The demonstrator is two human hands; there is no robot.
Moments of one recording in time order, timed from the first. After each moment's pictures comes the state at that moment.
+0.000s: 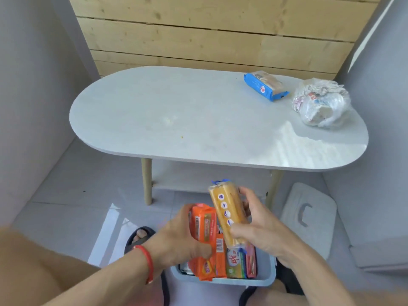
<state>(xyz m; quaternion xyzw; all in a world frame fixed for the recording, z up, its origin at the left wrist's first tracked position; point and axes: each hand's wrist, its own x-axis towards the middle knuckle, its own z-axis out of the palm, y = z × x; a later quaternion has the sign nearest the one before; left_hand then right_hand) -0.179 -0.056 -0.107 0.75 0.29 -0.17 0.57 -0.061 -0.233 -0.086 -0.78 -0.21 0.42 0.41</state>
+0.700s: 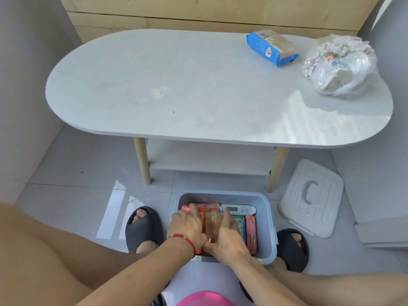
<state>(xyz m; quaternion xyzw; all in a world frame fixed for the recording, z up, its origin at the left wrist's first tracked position) -0.155 -0.090 -0.236 0.92 0.23 -0.30 0.06 -0.114 -0.210 -0.263 -0.89 -0.14 0.40 0.17</state>
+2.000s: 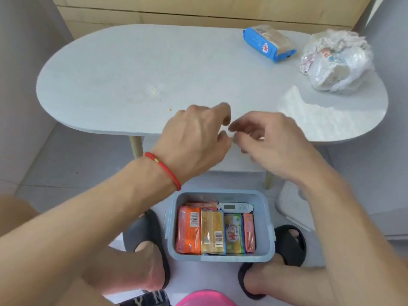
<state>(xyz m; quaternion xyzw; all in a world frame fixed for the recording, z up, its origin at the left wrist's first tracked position) -0.080 -0.048 -0.026 0.97 0.07 0.13 0.17 0.008 -0.202 -0.041 -0.86 -0.32 0.12 0.38</state>
